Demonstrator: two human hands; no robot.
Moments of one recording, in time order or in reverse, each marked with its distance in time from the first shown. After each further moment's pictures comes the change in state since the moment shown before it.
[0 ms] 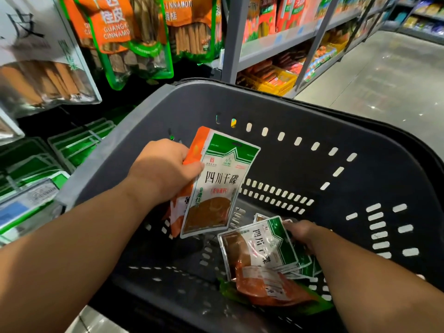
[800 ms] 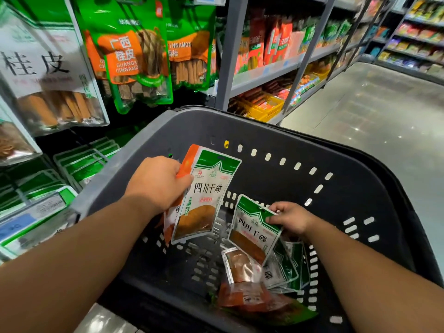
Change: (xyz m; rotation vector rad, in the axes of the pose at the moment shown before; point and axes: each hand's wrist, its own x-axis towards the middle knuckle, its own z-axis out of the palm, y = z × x) left_hand -0.007 -0.004 -0.007 0.001 0.057 -0.048; right_hand -0.051 -0.044 -0.034 -0.008 -0.087 -0.516
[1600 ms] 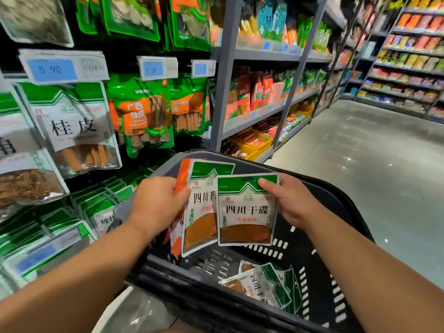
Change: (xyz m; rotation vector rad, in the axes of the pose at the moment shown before) left_hand -0.022 0.023 -0.040 -0.134 0.226 0.052; right_hand -0.094 -0.138 -0.025 0.542 0.074 -0.410
